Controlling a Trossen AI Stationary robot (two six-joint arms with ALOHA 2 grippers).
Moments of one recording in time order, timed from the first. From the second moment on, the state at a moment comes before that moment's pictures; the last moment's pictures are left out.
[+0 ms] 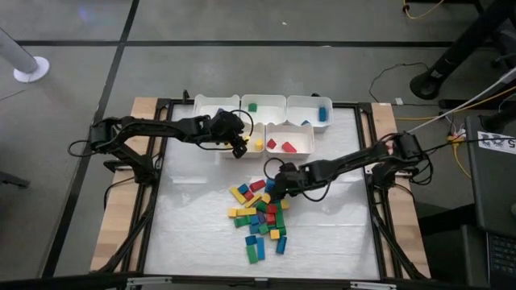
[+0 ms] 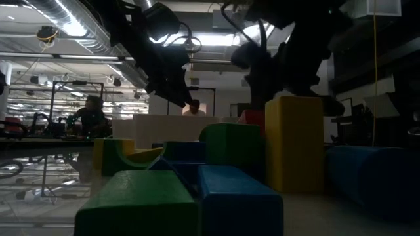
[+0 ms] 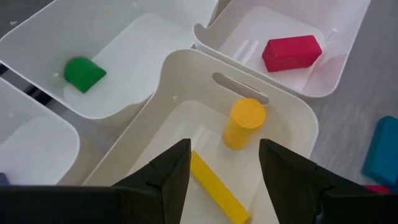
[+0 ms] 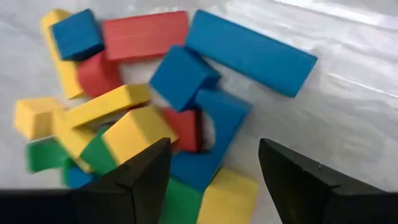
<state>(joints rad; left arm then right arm) 0.31 1.49 0.91 -0.18 -0.16 -0.17 0.18 1.74 1.07 -0.42 0.04 1.39</state>
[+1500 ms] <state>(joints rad) 0.31 1.24 0.91 -0.41 0.04 -0.10 0.01 1.80 1.71 -1.25 0.33 0.78</state>
